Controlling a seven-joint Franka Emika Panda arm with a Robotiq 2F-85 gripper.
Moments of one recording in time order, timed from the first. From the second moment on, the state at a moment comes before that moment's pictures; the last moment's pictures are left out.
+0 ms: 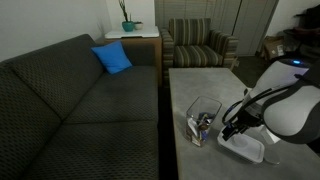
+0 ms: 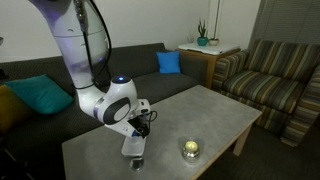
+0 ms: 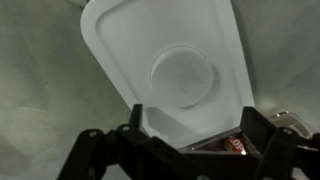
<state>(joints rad) 0.09 1.36 0.08 -1.65 -0.12 3.20 -0.06</state>
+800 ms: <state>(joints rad) 0.11 1.22 0.07 -1.84 -0.09 3.13 -0.04</state>
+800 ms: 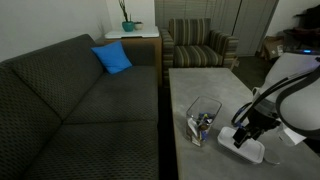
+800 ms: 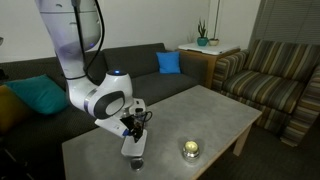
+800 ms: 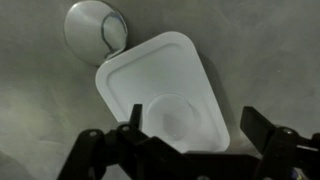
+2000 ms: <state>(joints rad) 0.08 1.33 0.06 -1.77 -0.05 3.28 0.01</state>
